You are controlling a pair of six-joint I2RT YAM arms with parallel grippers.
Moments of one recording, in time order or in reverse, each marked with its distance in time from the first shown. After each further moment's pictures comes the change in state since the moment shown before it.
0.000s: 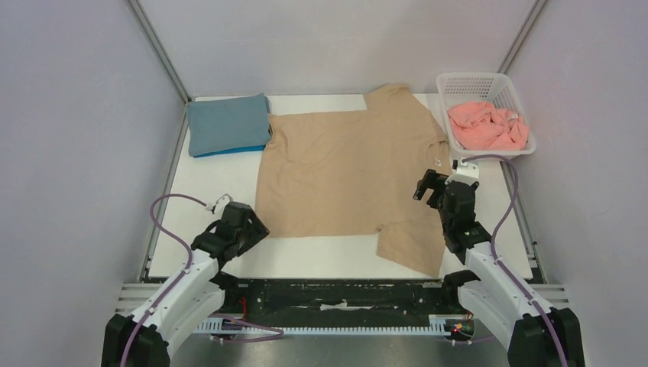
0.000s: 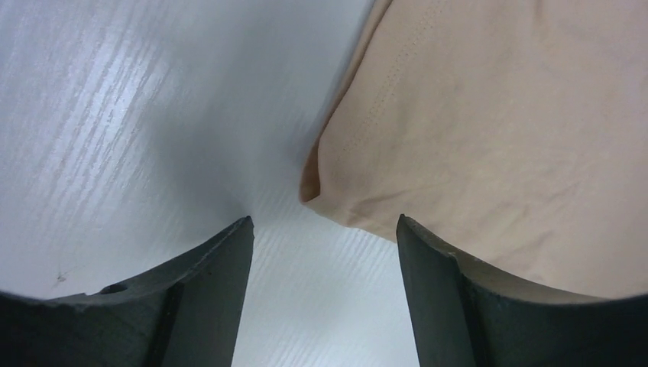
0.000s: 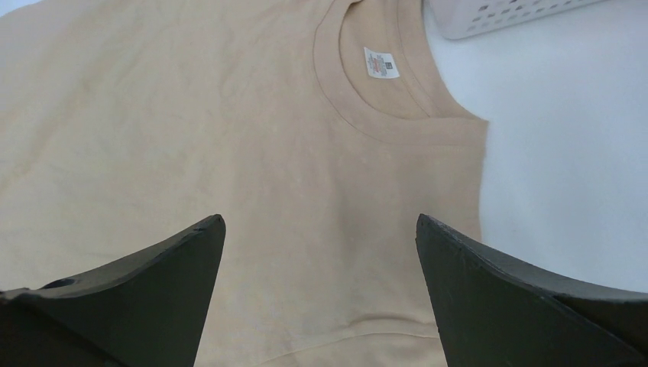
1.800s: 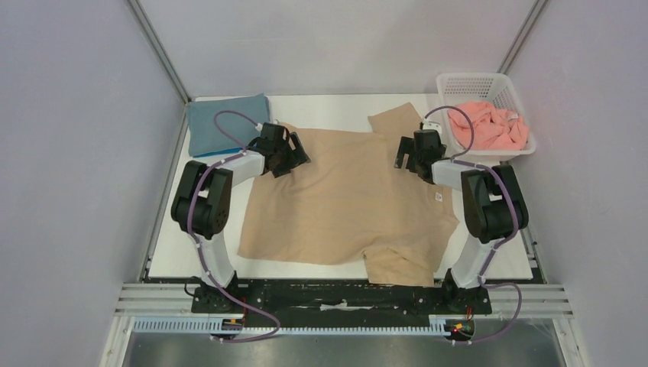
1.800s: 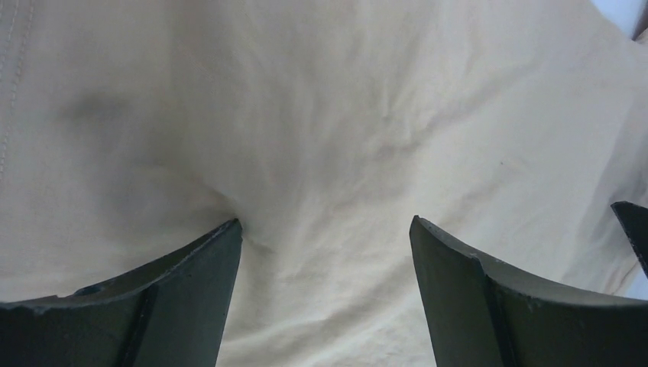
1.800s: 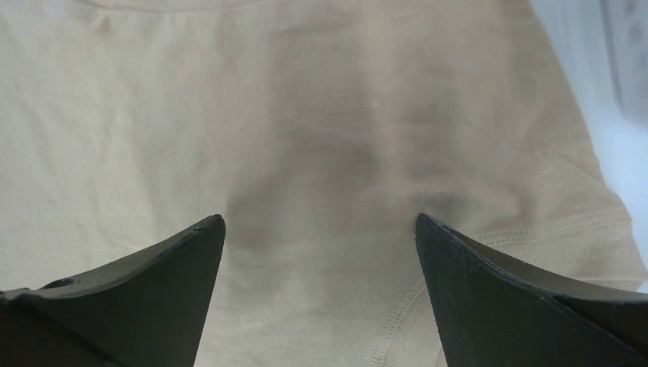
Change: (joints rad) left arm 0.042 1.132 0.787 0.468 0.293 0.229; right arm -0.040 0.969 0.583 -0.021 -0.065 -0.029
